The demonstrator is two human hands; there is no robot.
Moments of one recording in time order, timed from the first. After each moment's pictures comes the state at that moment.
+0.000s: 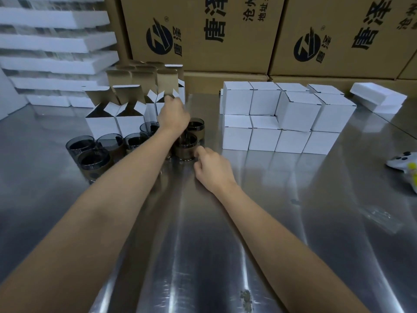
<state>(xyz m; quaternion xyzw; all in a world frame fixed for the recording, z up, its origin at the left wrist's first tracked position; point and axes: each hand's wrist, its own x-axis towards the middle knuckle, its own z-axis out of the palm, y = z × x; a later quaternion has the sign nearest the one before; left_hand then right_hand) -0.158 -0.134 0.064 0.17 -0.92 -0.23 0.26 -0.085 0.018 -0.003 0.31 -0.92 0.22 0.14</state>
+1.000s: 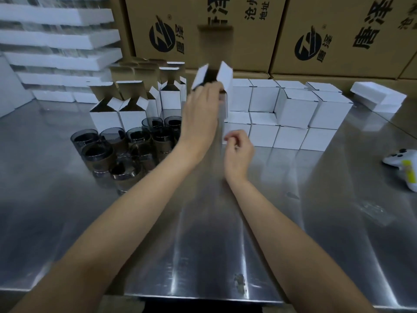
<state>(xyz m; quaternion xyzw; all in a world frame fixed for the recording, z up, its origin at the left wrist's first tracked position) -0.075 -0.043 0.087 -0.05 -0.84 -0.18 0.51 -0.088 0.042 0.008 0.12 -0.69 0.67 0.25</state>
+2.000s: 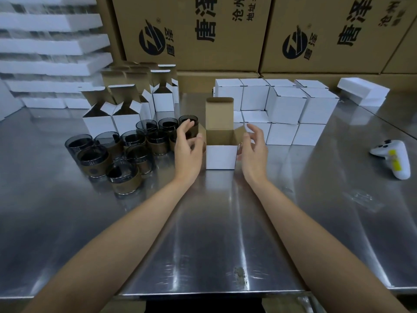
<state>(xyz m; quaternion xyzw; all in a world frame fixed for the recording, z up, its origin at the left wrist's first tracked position) -0.053 -0.049 0.004 0.04 -0.73 -0.60 0.32 -0.099 0.094 0.001 0.07 -0.71 0.68 0.17</state>
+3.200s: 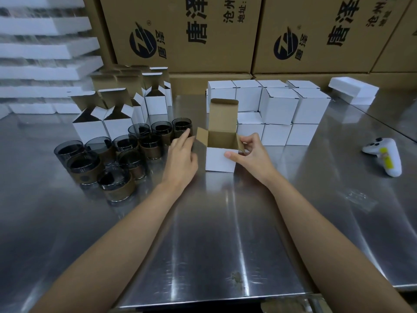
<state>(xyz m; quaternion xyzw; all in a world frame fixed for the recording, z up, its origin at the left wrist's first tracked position) -0.057 -0.066 0.002 0.00 -0.92 -0.27 0.27 -0.125 0.138 -0.008 0.19 -0.78 0.60 0.03</state>
